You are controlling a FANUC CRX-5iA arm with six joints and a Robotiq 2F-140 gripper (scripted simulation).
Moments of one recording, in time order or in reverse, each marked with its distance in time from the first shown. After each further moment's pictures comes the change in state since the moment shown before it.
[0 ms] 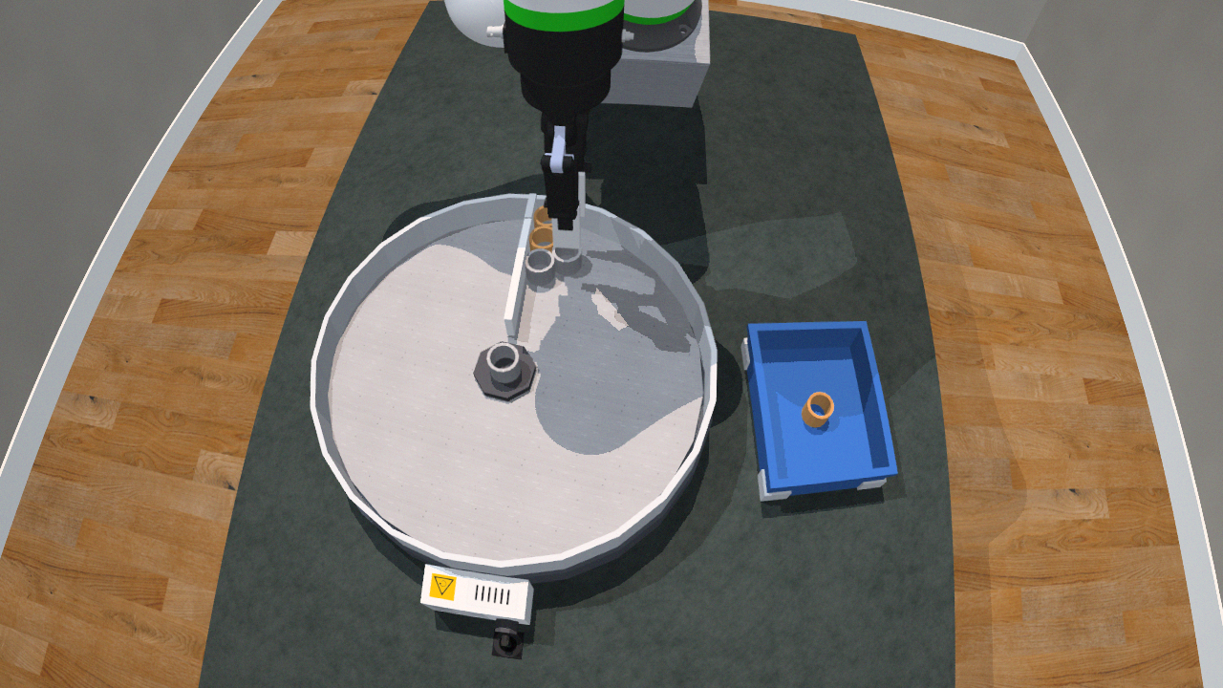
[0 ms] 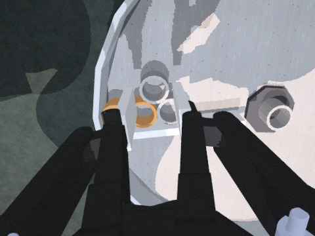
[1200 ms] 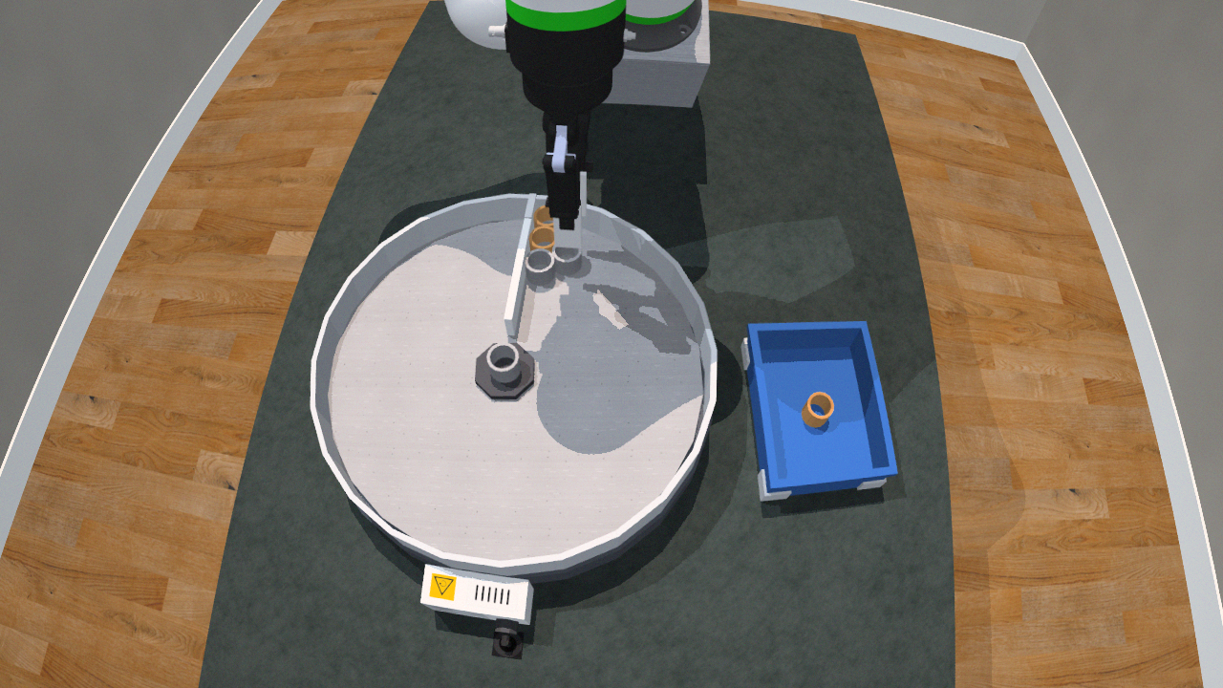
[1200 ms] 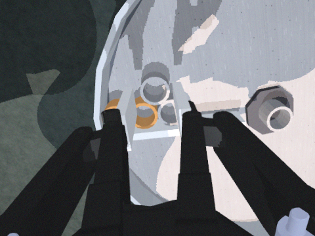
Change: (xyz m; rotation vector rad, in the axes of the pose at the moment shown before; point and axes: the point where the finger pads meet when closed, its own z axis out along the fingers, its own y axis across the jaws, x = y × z) arm 0.001 -0.001 0.000 0.000 0.000 0.000
